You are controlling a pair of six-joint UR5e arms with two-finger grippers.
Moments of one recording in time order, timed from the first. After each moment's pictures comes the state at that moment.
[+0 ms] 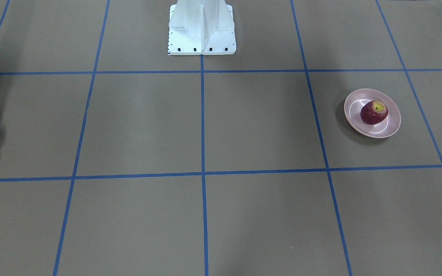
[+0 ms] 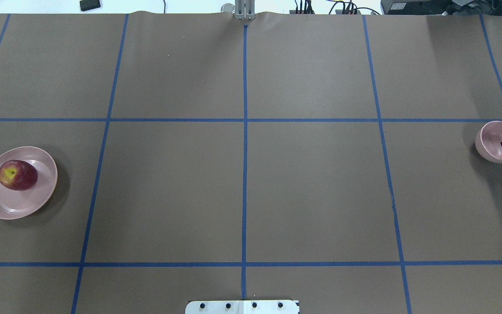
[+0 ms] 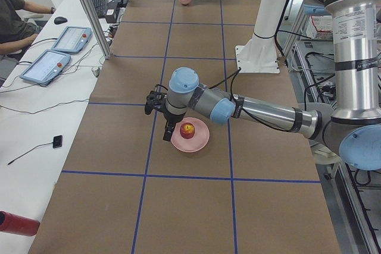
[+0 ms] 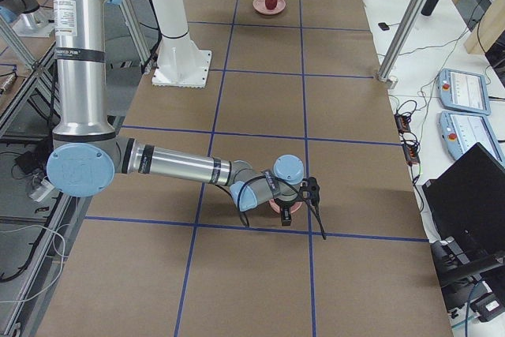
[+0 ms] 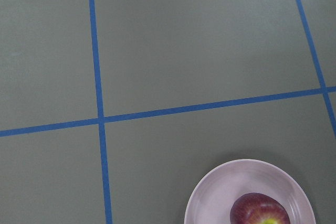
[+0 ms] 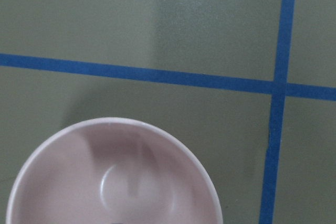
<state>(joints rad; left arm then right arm) -1.44 -1.41 -1.93 -1.86 -2.34 -0.29 1.26 -1.58 1.36 -0.97 2.32 0.38</state>
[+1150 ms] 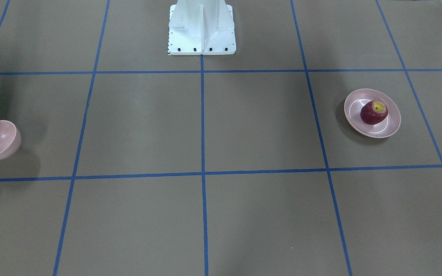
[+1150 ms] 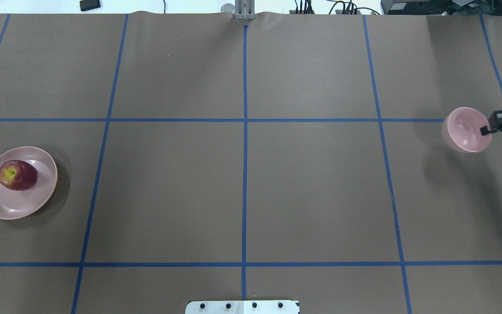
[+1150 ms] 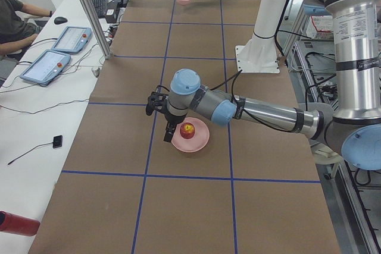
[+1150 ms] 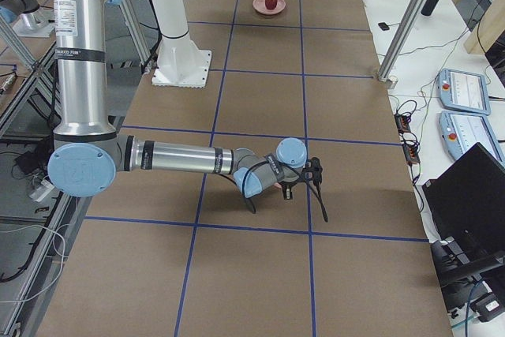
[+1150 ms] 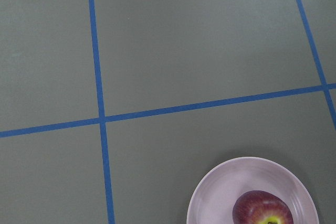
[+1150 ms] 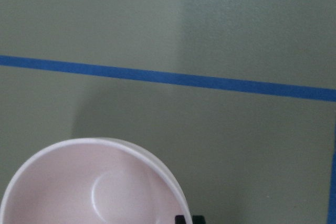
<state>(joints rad) -1.44 -1.40 -1.93 -1.89 -2.34 -0.29 1.20 -1.51 1.52 -0.98 2.44 0.69</state>
